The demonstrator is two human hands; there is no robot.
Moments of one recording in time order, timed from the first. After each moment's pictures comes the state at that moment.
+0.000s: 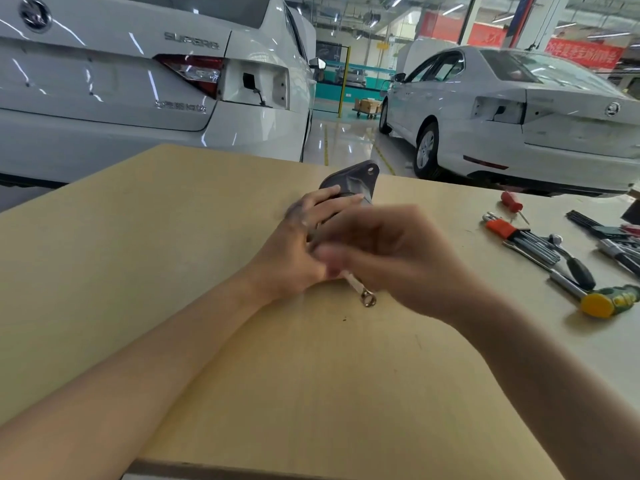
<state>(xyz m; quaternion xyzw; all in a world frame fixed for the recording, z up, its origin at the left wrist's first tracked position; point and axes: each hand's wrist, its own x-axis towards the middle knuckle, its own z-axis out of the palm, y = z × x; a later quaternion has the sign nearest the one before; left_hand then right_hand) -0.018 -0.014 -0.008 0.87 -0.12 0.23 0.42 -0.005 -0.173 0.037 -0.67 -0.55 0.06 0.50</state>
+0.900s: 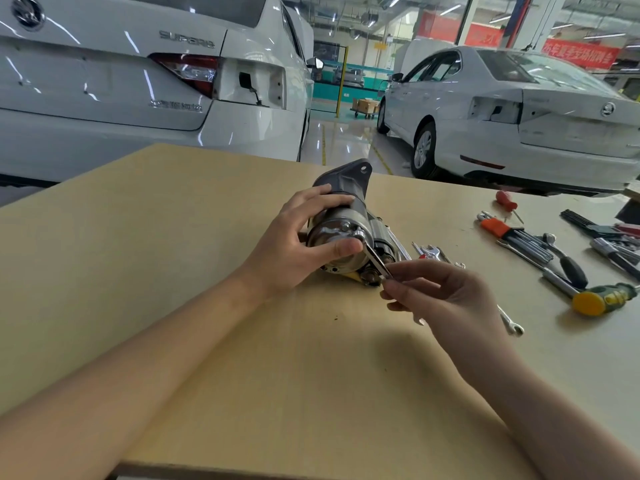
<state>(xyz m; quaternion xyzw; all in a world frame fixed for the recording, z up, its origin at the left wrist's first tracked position) -0.016 -0.020 -0.015 0.81 -0.09 0.25 0.52 -0.006 -0.222 -0.010 -0.71 -0.23 0.03 0.67</state>
